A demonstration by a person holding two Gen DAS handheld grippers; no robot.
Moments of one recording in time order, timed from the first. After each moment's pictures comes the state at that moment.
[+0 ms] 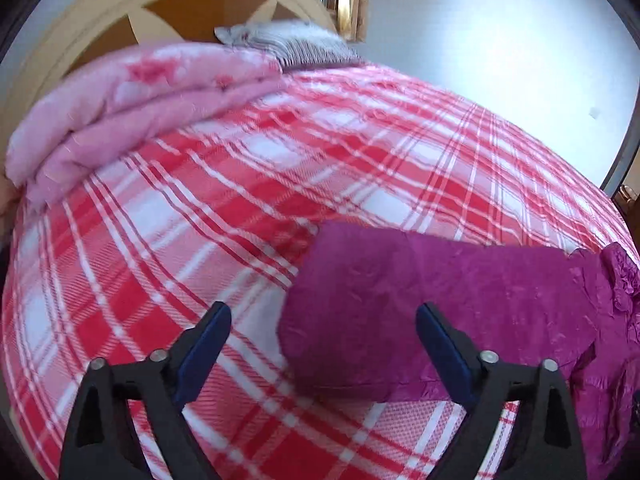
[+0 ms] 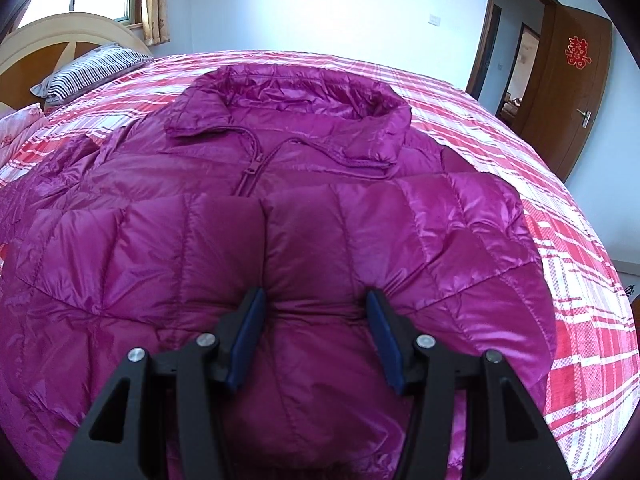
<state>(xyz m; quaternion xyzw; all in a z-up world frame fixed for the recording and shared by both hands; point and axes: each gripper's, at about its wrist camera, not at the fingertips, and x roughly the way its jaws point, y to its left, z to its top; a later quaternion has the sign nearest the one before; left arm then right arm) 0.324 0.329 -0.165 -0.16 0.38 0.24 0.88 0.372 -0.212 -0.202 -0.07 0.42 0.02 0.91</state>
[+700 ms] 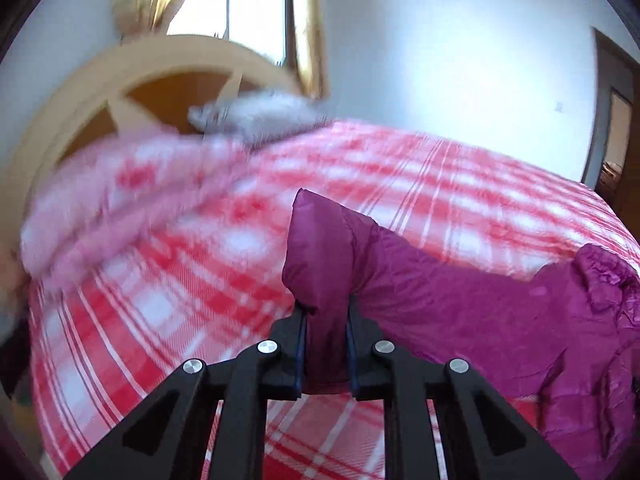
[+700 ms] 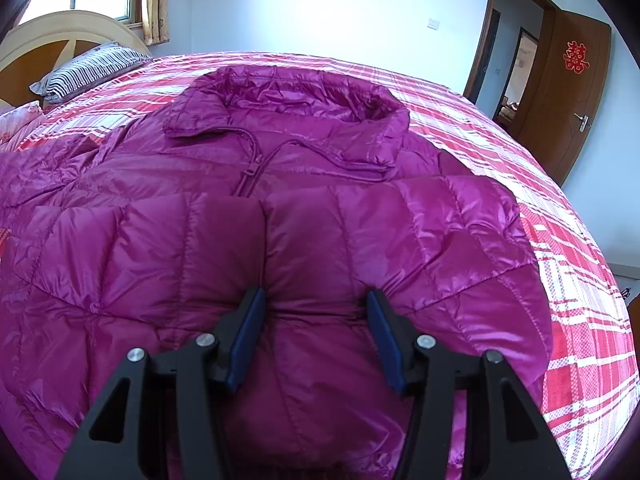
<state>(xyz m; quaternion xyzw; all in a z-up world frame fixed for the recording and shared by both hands) 0.319 0.268 -0.082 -0.05 0.27 0.21 0.94 0.371 -0.211 -0.201 -0.07 0.42 0.01 0.91</state>
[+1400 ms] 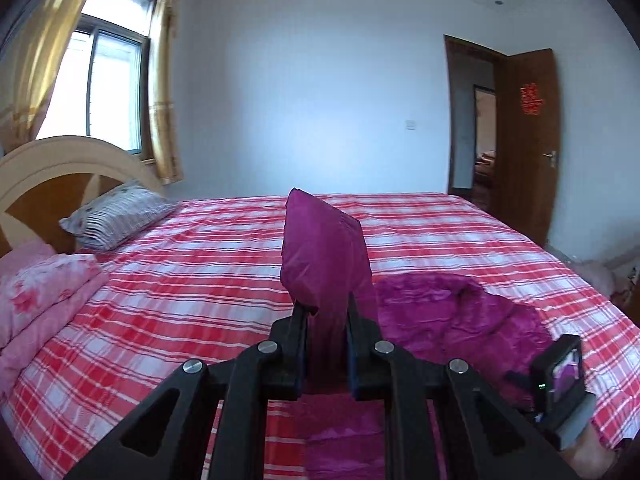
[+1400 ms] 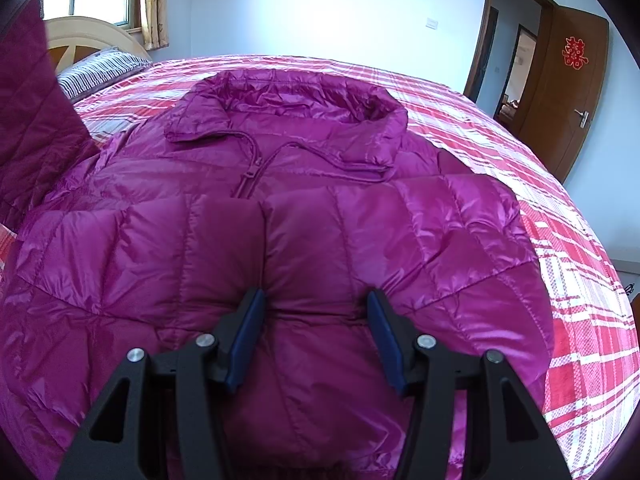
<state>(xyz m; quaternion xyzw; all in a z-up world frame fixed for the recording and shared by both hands) 0.326 0.053 -0.007 0.01 0.19 -0.02 0.98 0.371 -0.213 -0.200 -0.06 0.41 0.01 0.91</state>
